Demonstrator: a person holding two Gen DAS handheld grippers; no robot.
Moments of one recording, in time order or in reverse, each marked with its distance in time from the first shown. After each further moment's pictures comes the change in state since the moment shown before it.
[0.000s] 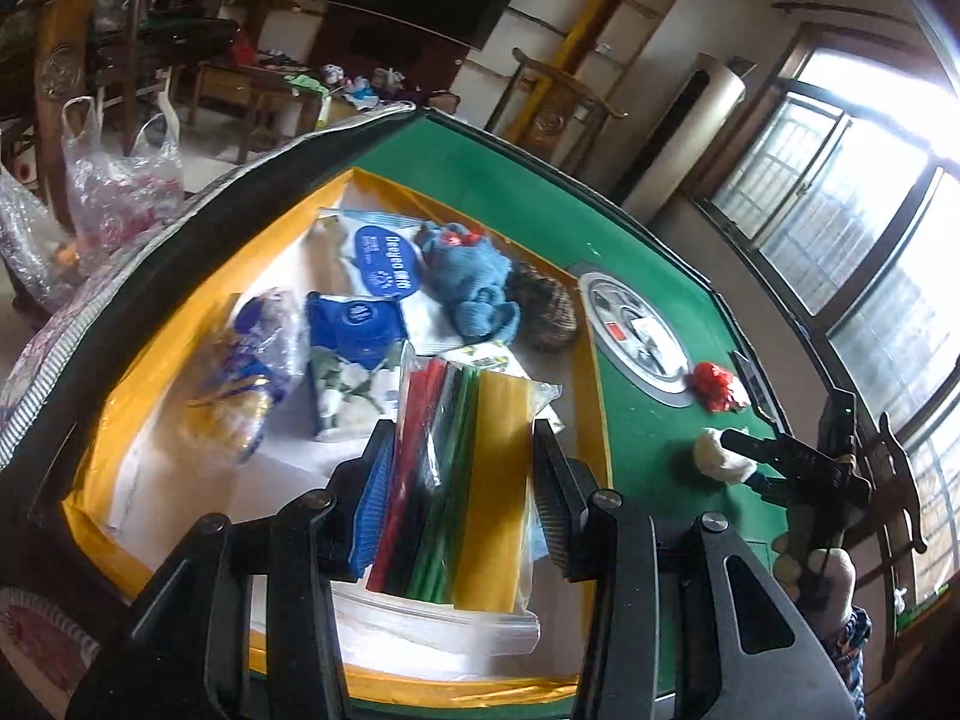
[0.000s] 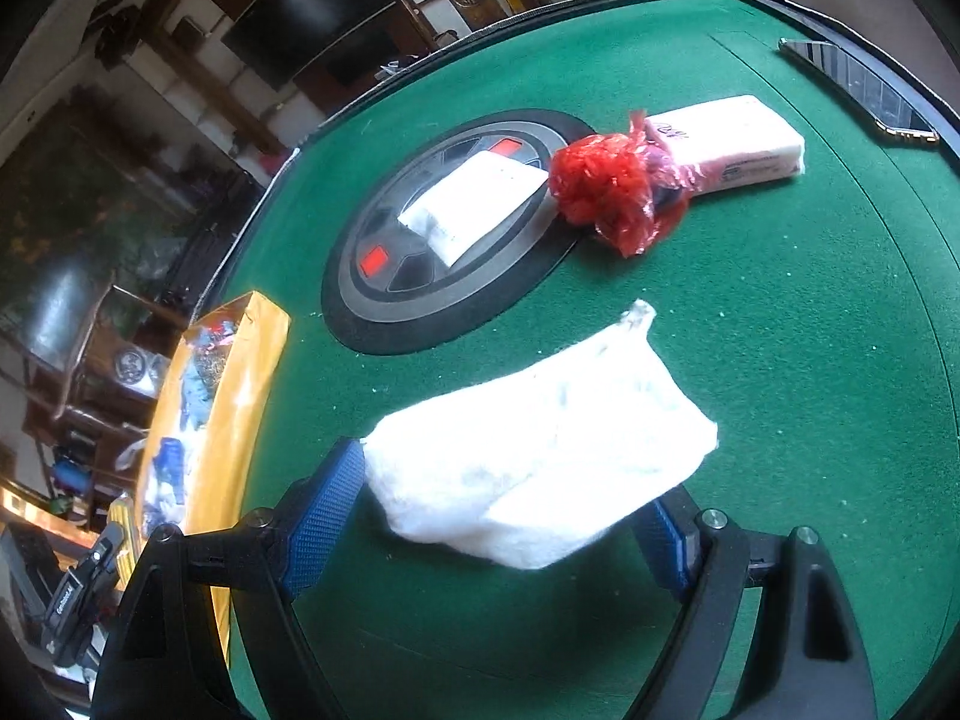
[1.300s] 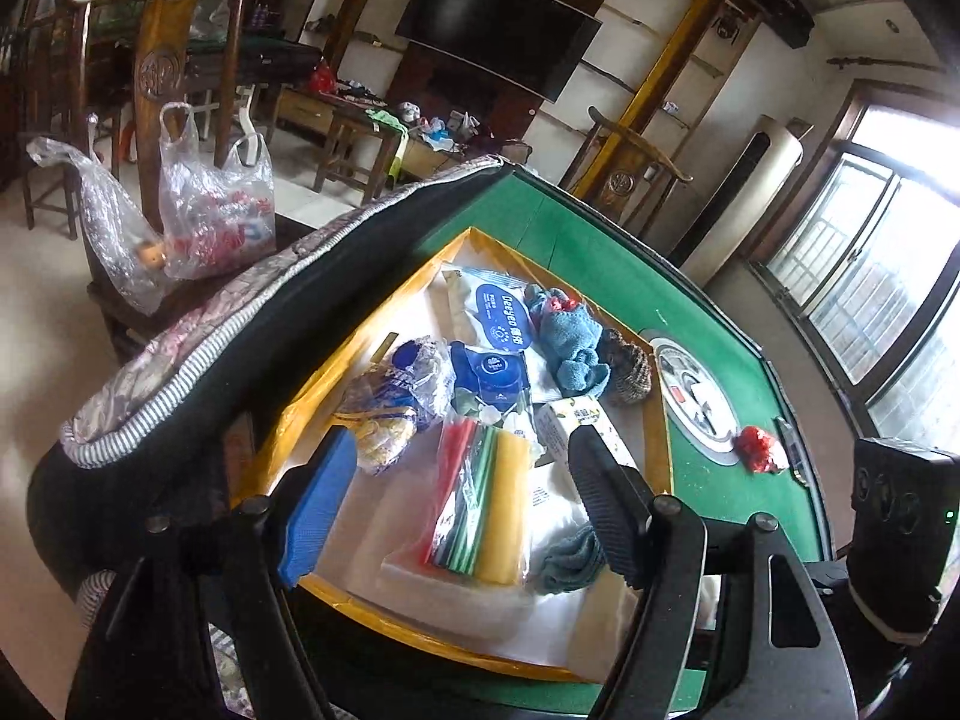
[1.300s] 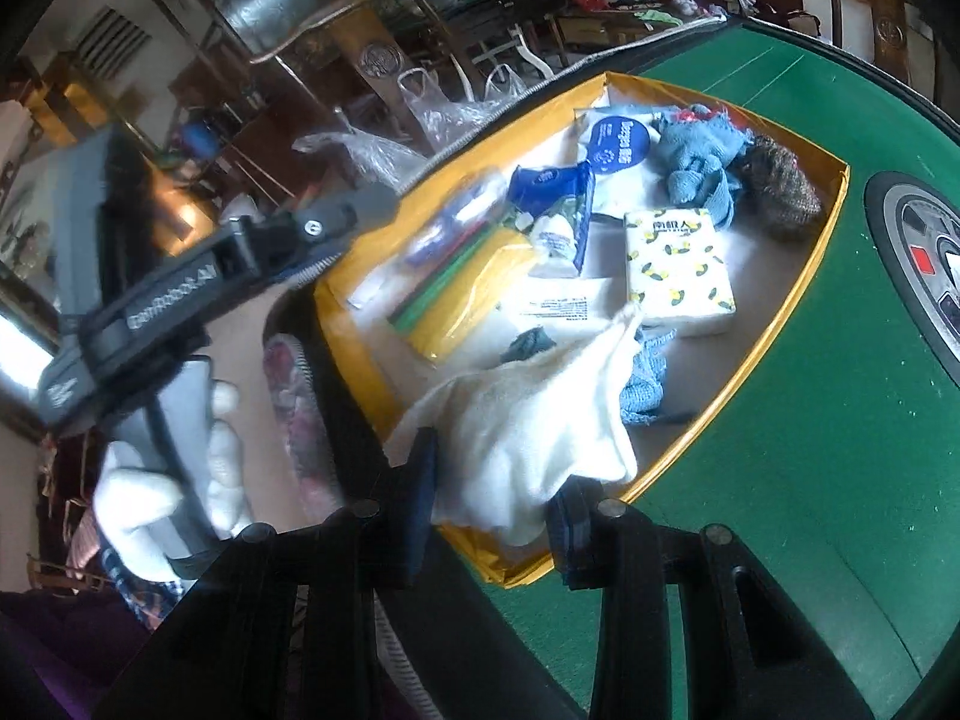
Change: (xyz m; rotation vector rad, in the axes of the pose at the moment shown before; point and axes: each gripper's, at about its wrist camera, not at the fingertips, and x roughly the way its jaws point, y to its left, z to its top) left arm -0.047 0.044 0.003 -0.082 -0.131 0.131; right arm 0.048 0.268 -0.127 -0.696 0.340 0.257
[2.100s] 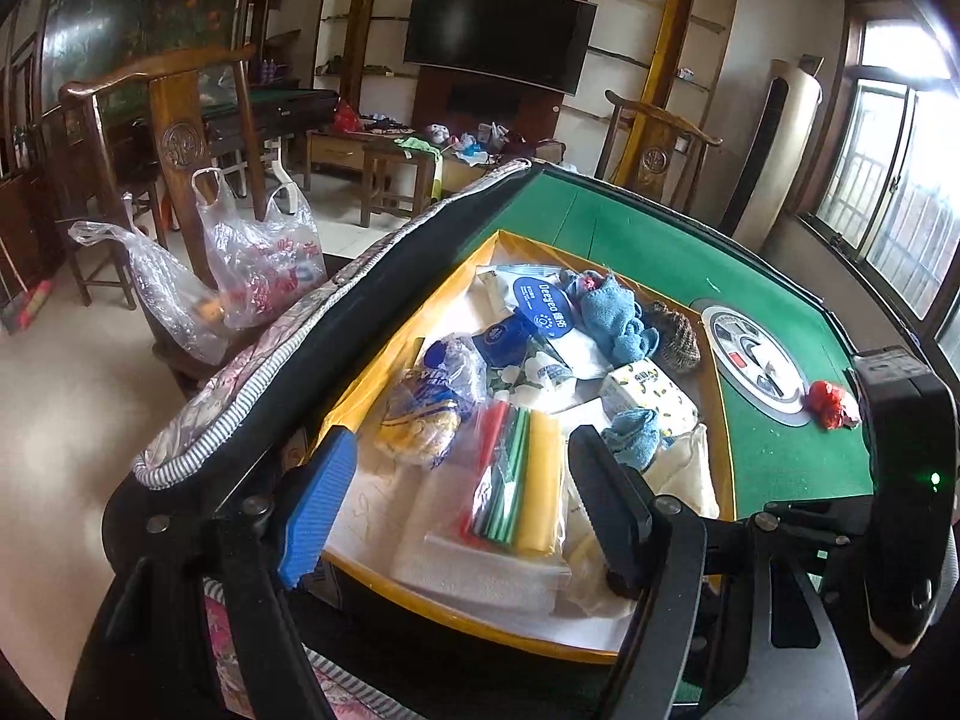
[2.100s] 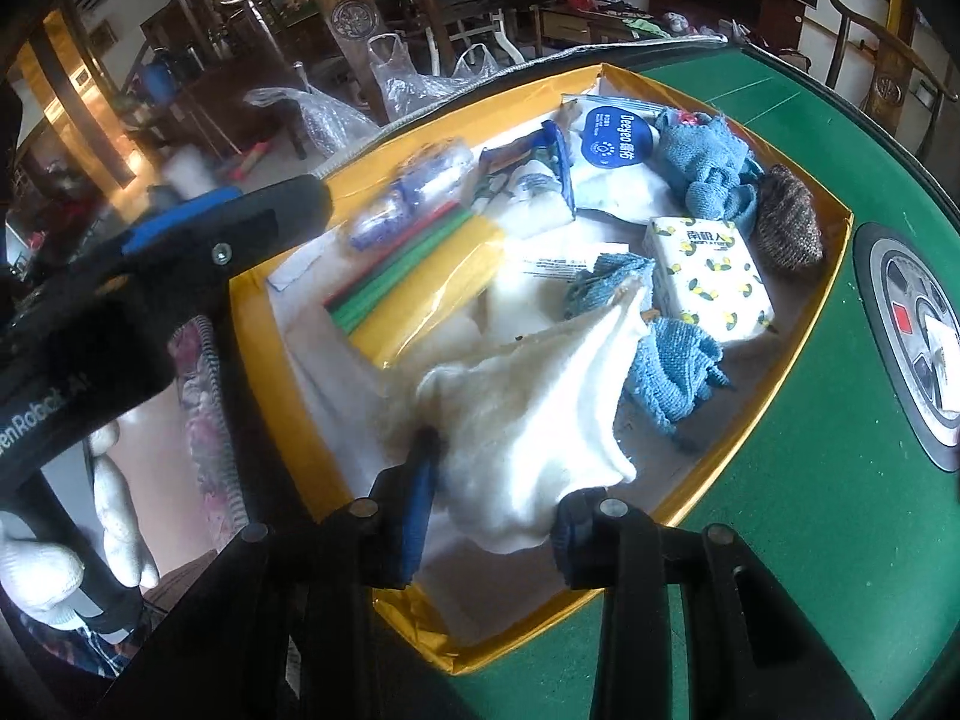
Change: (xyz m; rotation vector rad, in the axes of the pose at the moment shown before) left arm -0.007 -0.023 -0.014 0.150 -0.032 0.184; right arm 0.031 0.015 0.013 -0.110 0.023 -0.185
